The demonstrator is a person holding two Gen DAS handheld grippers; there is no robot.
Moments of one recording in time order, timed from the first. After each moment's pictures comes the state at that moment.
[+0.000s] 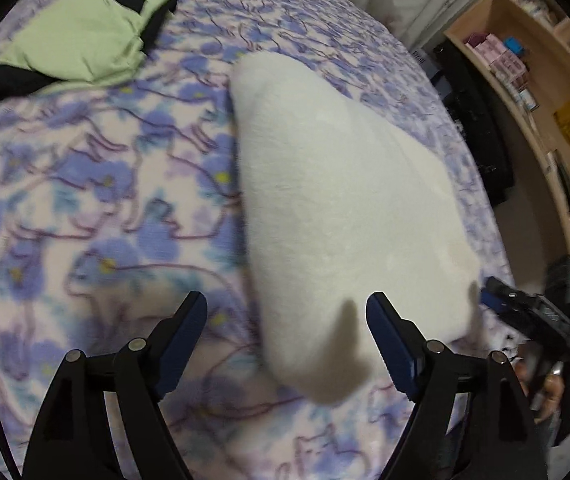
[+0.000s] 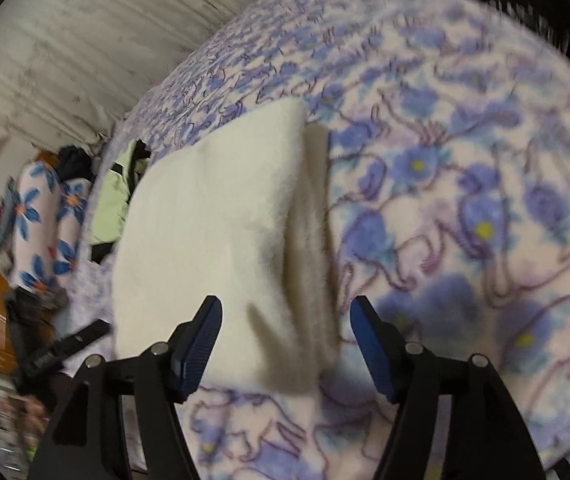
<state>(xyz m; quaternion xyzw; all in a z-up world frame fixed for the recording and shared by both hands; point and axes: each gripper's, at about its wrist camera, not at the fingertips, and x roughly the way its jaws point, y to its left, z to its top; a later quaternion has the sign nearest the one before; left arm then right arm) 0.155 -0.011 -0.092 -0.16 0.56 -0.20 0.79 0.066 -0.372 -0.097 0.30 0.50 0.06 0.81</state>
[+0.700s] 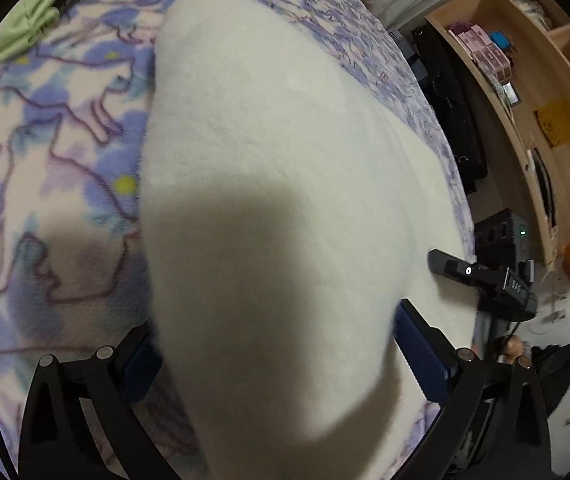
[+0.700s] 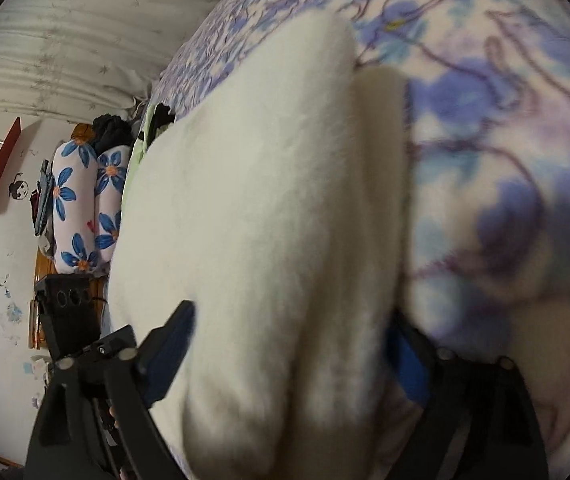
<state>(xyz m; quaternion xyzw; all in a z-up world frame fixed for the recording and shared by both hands) 0.215 -0.062 -0.153 -0.20 0.59 -0.27 0.74 0.169 -0.346 -0.168 0.32 0.55 0.20 0.74</state>
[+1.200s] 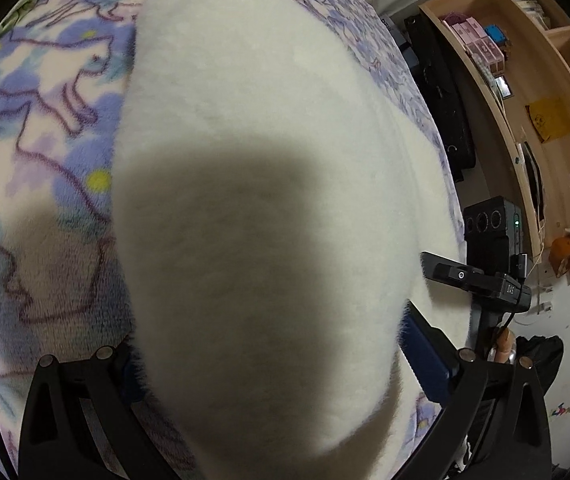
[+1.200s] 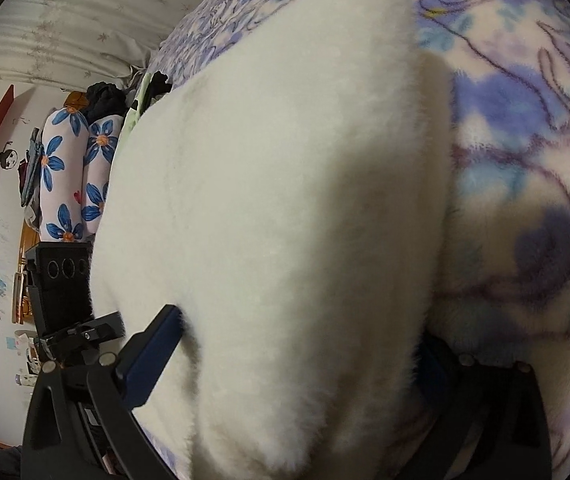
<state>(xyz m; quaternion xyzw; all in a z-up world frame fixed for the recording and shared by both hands) 0.226 -0.076 -0.166 -0.20 0.60 -0.29 0.72 0.177 -0.329 -0.168 0.27 0.58 0.21 0.74</state>
